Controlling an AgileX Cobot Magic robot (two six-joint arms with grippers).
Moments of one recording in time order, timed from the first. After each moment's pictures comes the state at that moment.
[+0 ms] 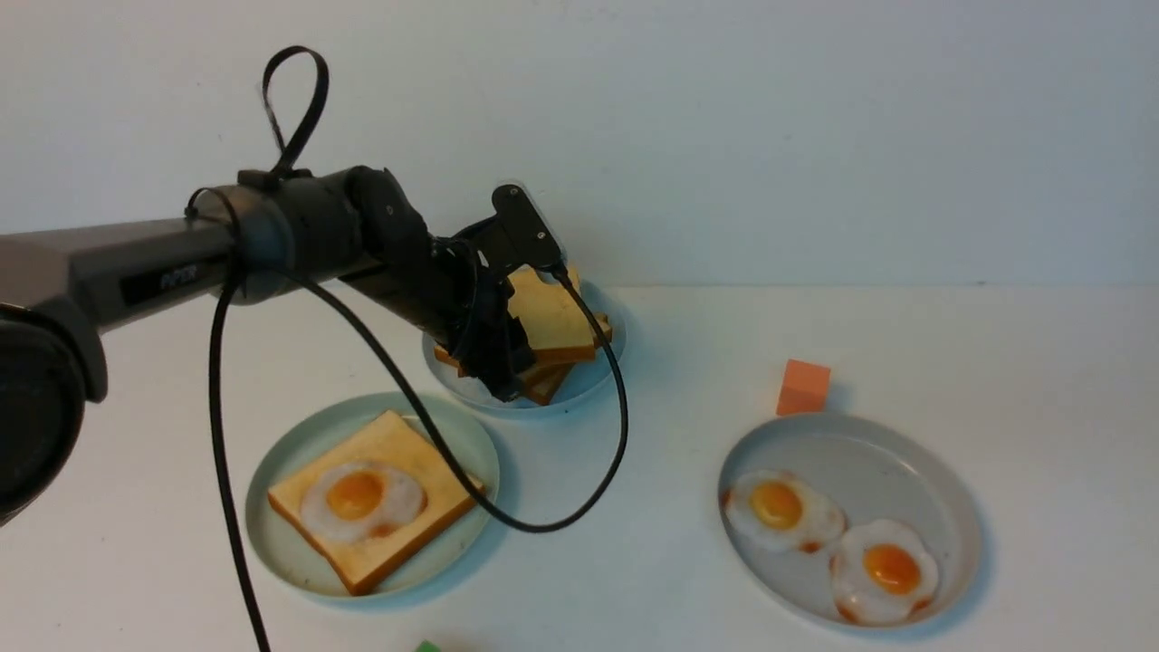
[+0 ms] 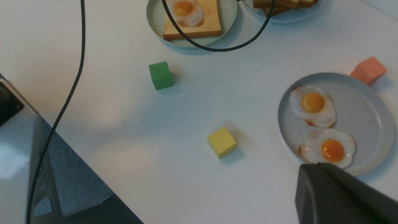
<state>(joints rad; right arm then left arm) 0.96 0.79 -1.24 -0.11 1.27 0.18 -0.31 2.15 -1.63 -0.44 0.51 1.14</state>
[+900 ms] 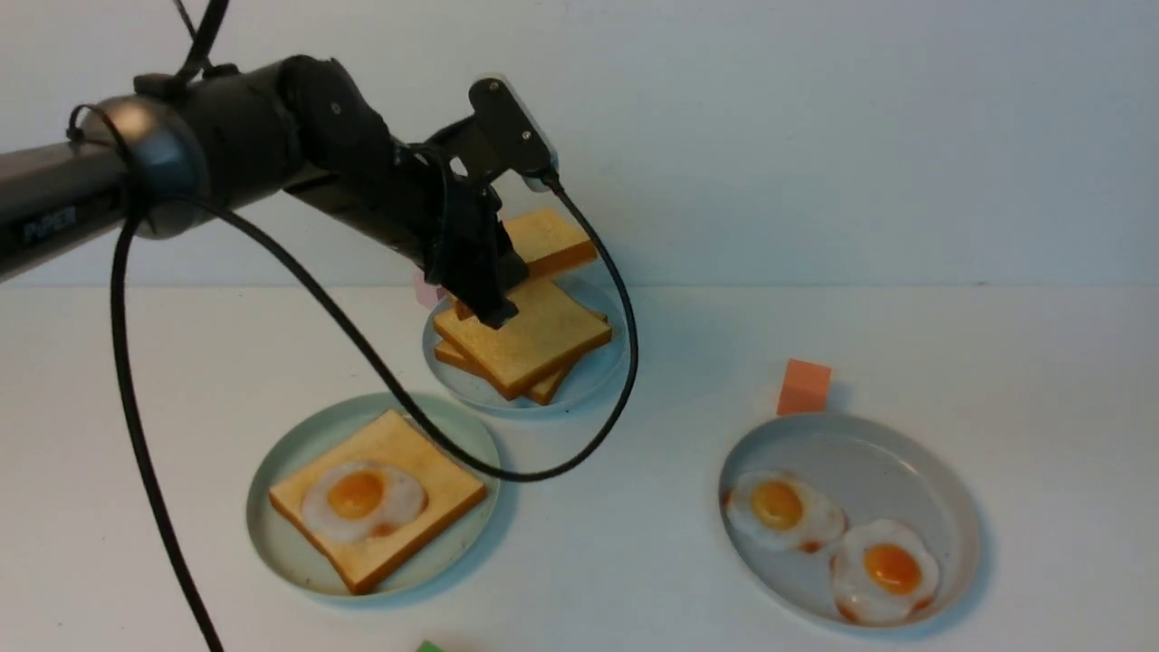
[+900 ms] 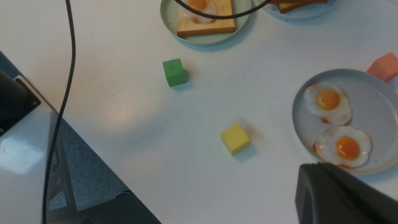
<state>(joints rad) 0.96 0.79 -1.24 -0.07 1.27 0.18 -0.31 1.92 -1.61 -0.40 0.64 1.00</state>
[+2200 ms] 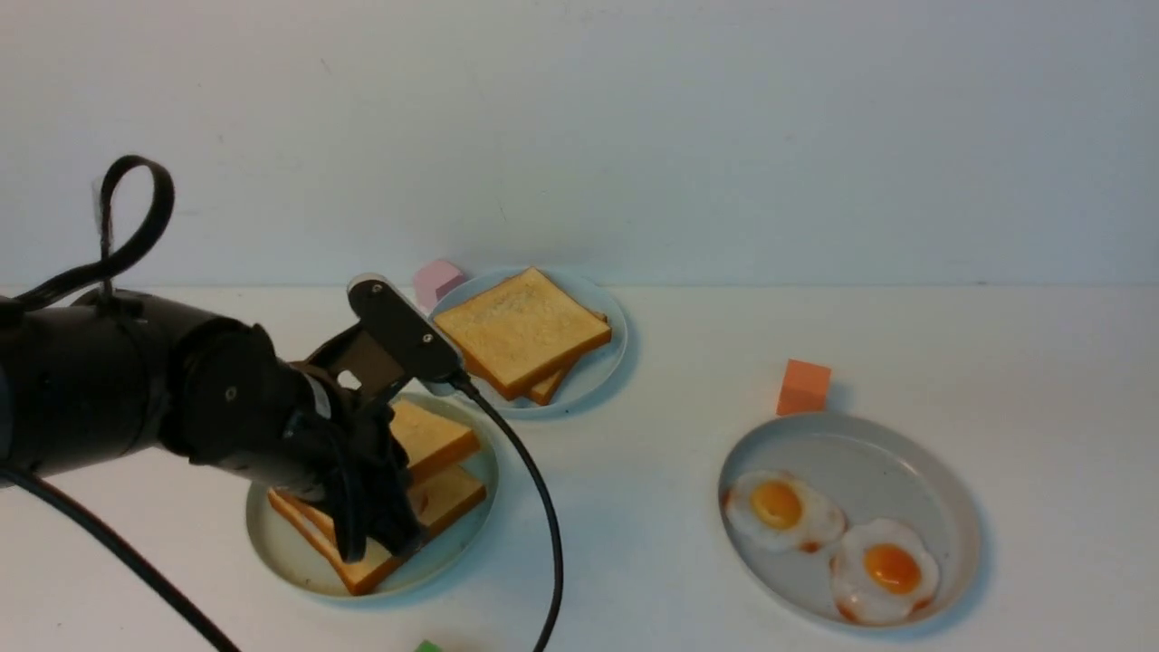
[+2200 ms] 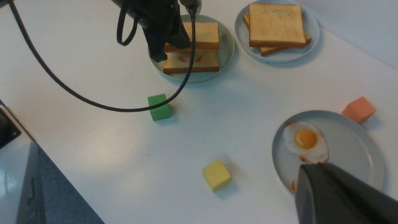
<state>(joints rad) 0.96 0.79 -1.24 -0.14 1.17 0.15 -0.39 1.59 -0.91 -0.02 0.37 0.44</state>
